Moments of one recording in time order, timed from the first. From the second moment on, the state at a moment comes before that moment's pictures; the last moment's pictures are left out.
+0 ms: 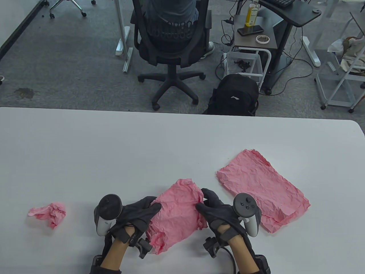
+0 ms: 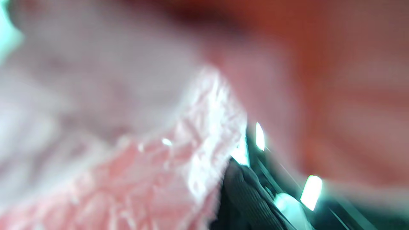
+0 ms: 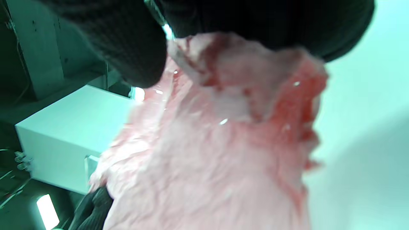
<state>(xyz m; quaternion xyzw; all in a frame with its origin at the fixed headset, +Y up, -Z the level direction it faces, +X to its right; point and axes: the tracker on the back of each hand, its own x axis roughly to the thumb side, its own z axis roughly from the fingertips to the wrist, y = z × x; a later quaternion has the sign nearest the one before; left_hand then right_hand) -0.182 -0.756 -0.299 -0.06 -0.22 0.58 0.78 0.136 -0.764 -0.308 0.11 0.12 0.78 0.60</state>
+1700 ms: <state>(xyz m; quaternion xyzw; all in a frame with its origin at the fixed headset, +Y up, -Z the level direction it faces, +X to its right) -0.148 -0.781 -0.291 -0.29 -0.21 0.05 0.93 0.094 -0.714 -0.276 0.24 -0.15 0.92 0.25</state>
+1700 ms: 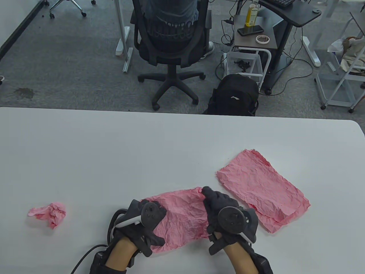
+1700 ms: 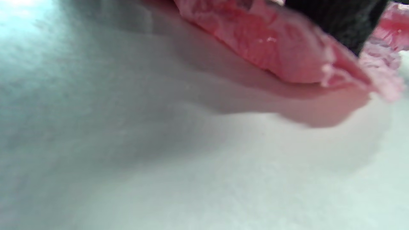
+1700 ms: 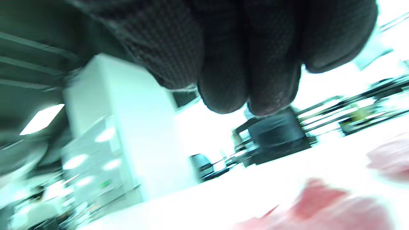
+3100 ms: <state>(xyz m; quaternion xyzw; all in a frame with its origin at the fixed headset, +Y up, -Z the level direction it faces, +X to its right) -0.179 -0.784 -0.293 -0.34 -0.16 0.07 0.93 0.137 -0.776 -0.311 0.02 0.22 0.97 0.09</state>
